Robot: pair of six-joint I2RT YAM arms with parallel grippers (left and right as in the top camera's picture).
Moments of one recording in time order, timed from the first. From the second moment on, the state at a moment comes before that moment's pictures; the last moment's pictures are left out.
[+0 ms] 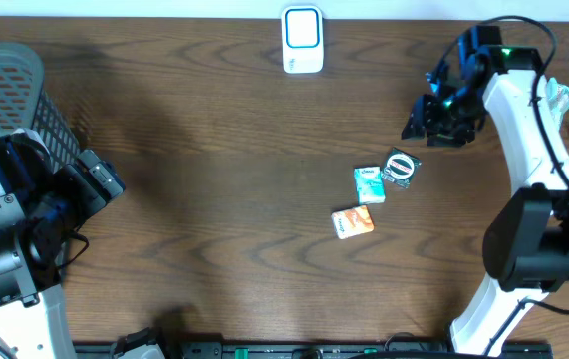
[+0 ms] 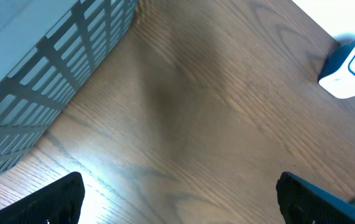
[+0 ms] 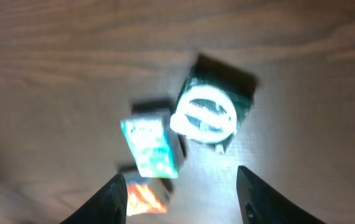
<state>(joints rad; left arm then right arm) 0.35 1.05 1.37 -1.25 0.13 -0.33 0.00 1.98 1.77 -1.30 -0.27 0.13</state>
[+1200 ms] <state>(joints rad) 0.35 1.05 1.37 -1.25 0.13 -0.33 0.13 2.00 1.36 -0.79 -0.23 0.36</state>
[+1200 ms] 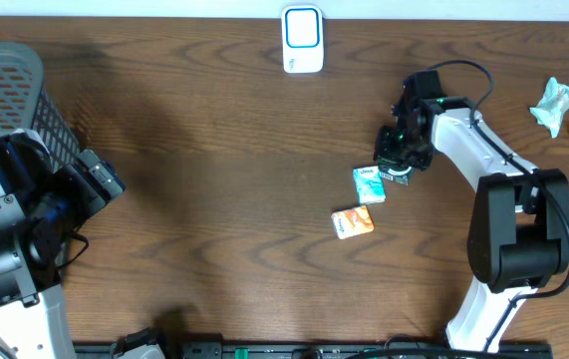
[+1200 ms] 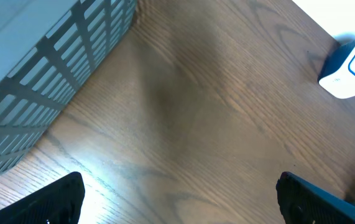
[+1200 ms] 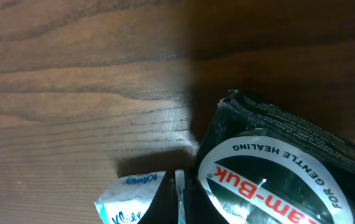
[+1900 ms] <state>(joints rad) 0.35 1.05 1.37 -1.25 0.13 -0.33 0.11 1.99 1.51 -1.20 0.09 0.32</state>
